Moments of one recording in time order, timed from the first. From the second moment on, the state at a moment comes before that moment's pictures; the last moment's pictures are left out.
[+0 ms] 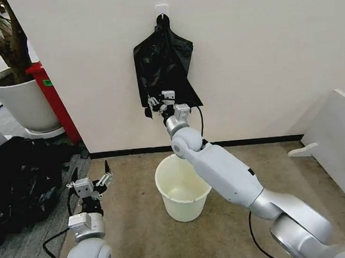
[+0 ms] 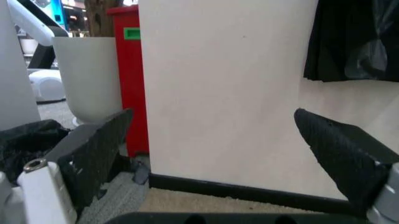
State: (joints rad) left arm 1.48 -1.36 -0.54 -2.03 -0.16 -0.10 -0.28; right arm -0.35 1.45 -0.26 1.29 0.68 0.01 0.37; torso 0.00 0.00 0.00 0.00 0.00
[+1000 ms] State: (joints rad) left arm 1.49 -1.36 -0.56 -2.05 -0.17 -0.11 -0.29; right arm -0.54 1.28 -0.23 1.52 0.68 0.17 0.26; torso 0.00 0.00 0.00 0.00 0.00
